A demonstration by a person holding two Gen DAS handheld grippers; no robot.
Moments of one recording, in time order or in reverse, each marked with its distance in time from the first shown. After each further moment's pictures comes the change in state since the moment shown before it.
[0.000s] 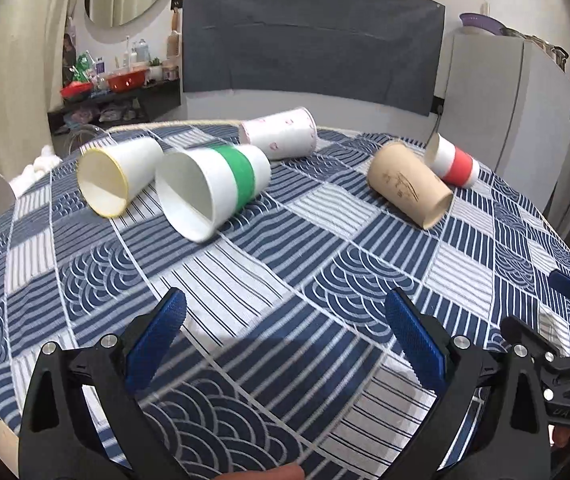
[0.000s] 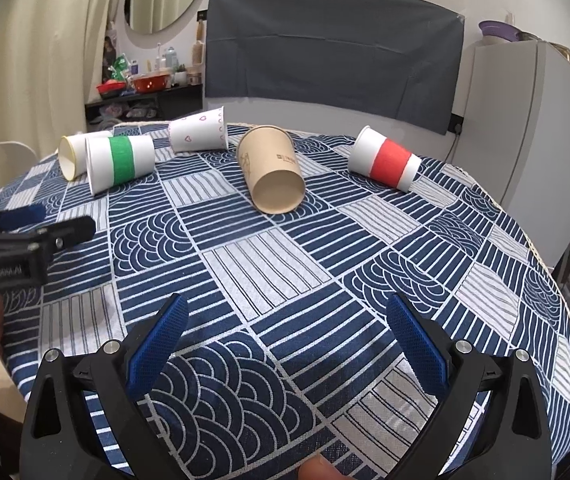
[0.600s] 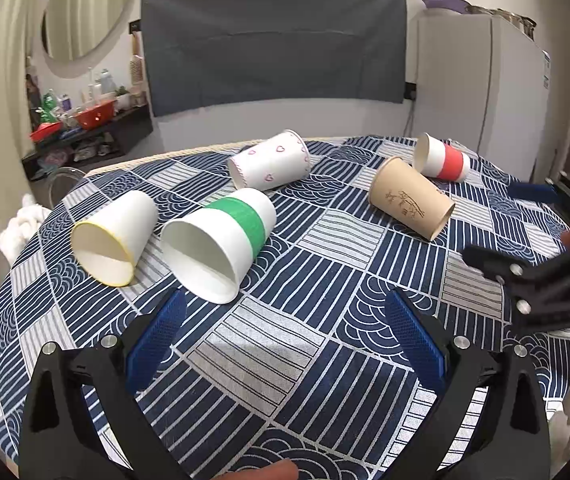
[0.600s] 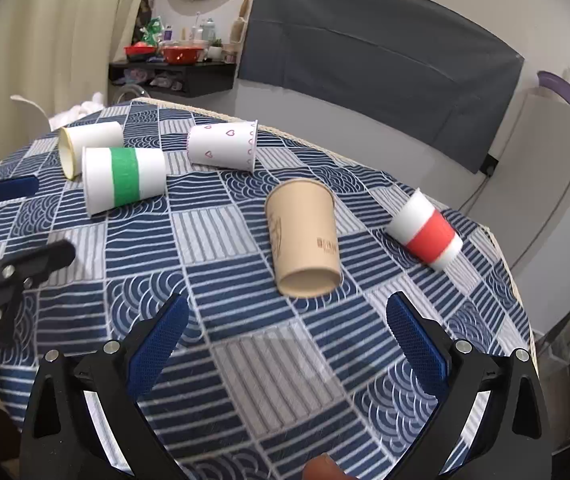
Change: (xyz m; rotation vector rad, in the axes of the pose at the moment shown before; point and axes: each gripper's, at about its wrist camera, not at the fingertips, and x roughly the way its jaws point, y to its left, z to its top) left arm 0.010 0.018 0.038 0.172 0.025 -0.076; right arm 0.054 0.030 0.086 -0.210 0.079 0.013
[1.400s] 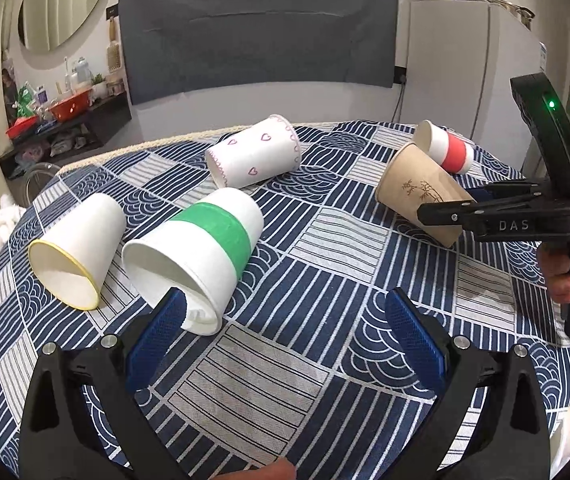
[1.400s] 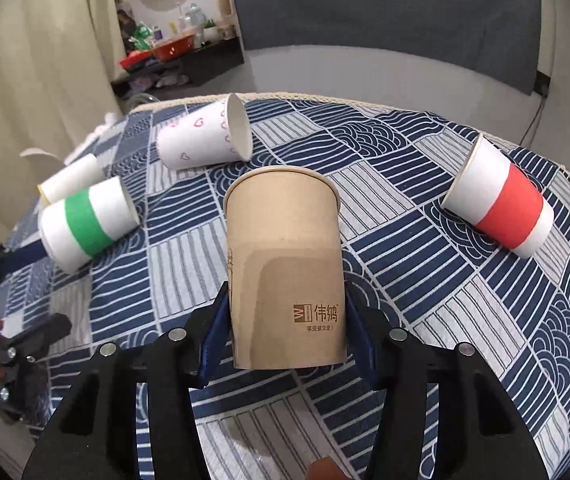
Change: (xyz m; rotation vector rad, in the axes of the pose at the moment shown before) left arm 0.033 0.002 0.012 0.023 0.041 -0.062; right arm 0.073 -0.054 0.011 0.220 0.120 0.314
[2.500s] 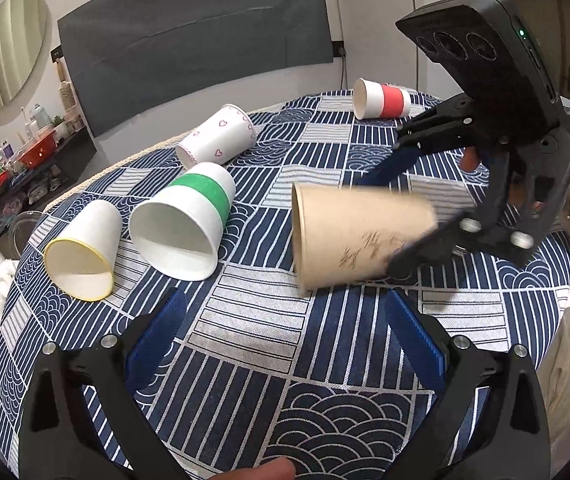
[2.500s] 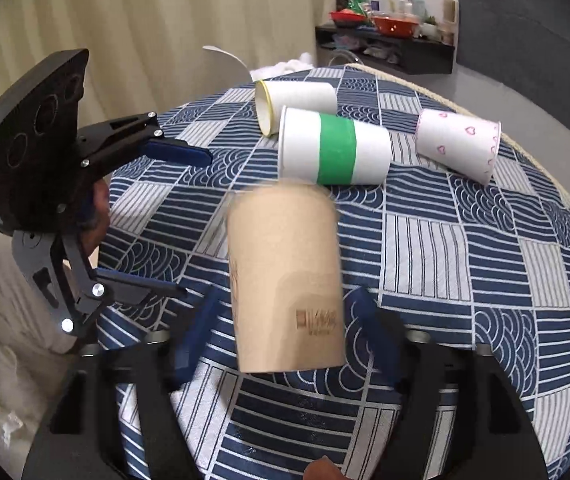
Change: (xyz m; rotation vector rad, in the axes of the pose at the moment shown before) left arm -0.033 0.001 -0.037 0.236 0.038 -0.081; right arm -0.004 0.099 -0.023 -0.518 0.125 0.436
